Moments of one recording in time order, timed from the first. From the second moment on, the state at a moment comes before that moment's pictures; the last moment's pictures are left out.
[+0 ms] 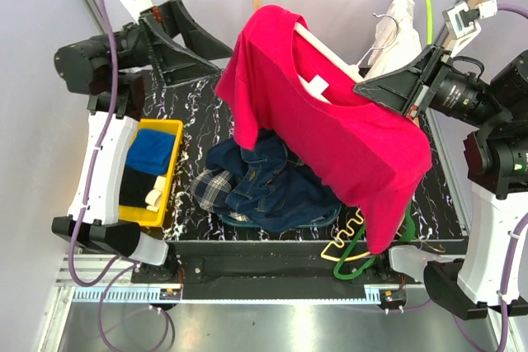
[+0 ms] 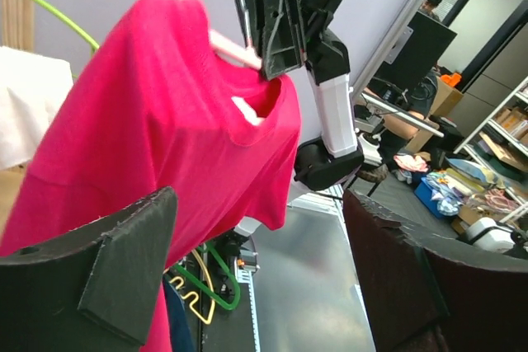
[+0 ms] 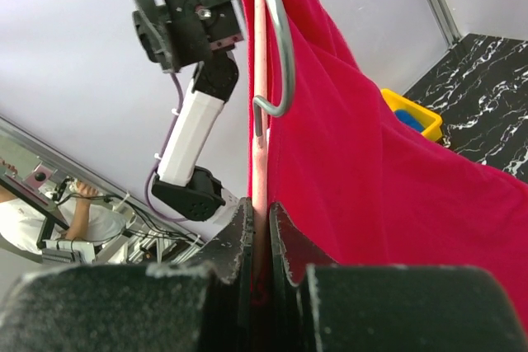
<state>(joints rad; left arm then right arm) -0.17 1.45 1.90 0.65 1.31 -1.50 0.09 1.17 2.03 -0.68 -1.01 0.80</state>
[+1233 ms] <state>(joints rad) -0.23 1.61 1.92 0.68 1.38 -1.41 0.09 1.16 1.95 -0.58 -1.03 0.87</state>
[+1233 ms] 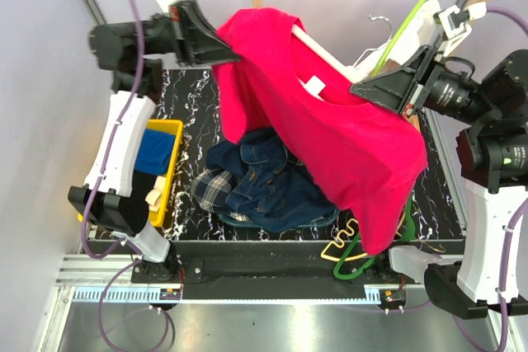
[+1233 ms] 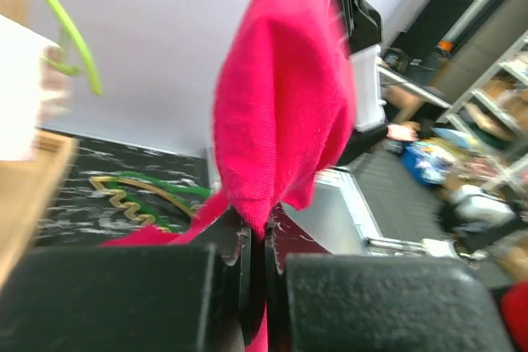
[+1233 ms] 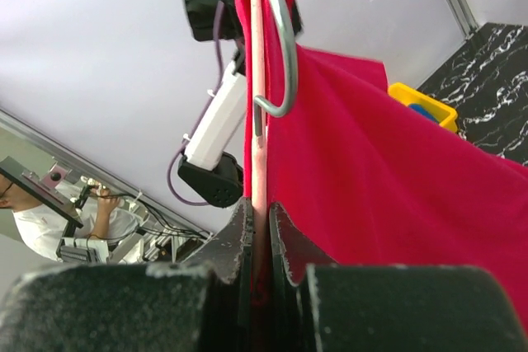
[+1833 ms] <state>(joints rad) 0.13 1.63 1.99 0.82 1.47 -1.51 0.11 1.08 1.75 -0.68 -0.95 0.64</state>
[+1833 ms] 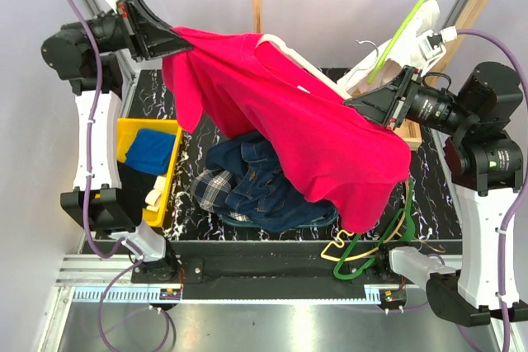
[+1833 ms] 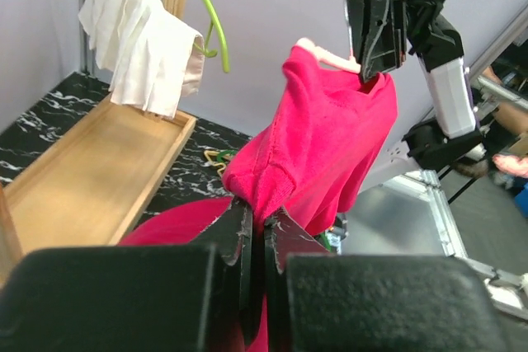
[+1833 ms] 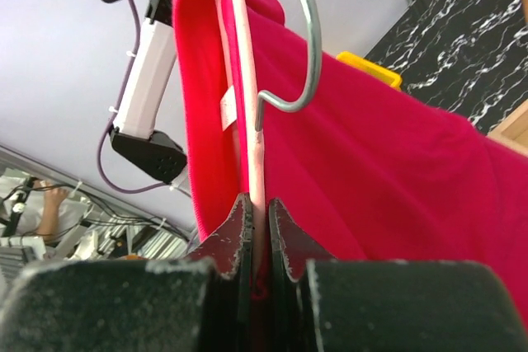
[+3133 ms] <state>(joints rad) -0.44 1.69 1.90 1.17 1.50 -1.78 0.10 1.04 1.47 -0.21 -0.71 0.94</state>
